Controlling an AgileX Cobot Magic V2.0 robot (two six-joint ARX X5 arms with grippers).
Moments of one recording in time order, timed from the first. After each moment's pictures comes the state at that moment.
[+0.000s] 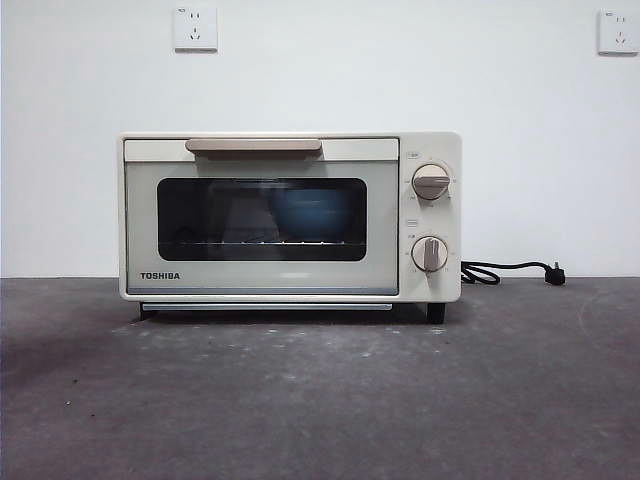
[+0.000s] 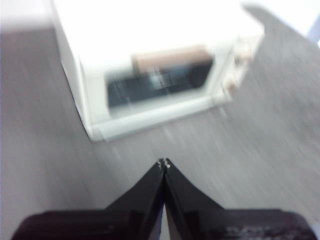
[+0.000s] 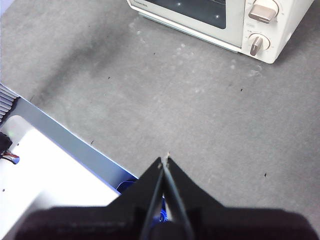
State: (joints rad) left arm -0.06 0.65 1.00 -0.80 0.38 0.06; right arm 0.51 0.95 1.44 -1.29 -0.23 0.05
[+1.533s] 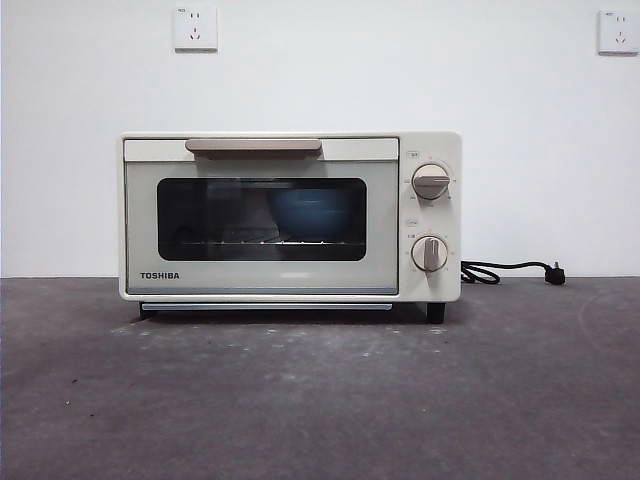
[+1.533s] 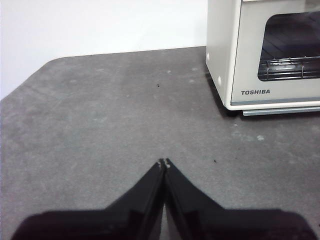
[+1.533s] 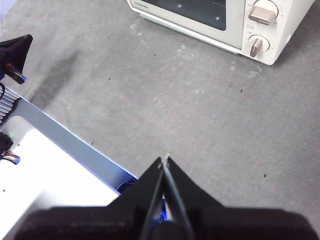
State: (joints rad) left arm 0.04 0.00 0.02 -0.19 0.00 0.05; right arm 0.51 0.94 1.44 -1.29 -0.23 0.05
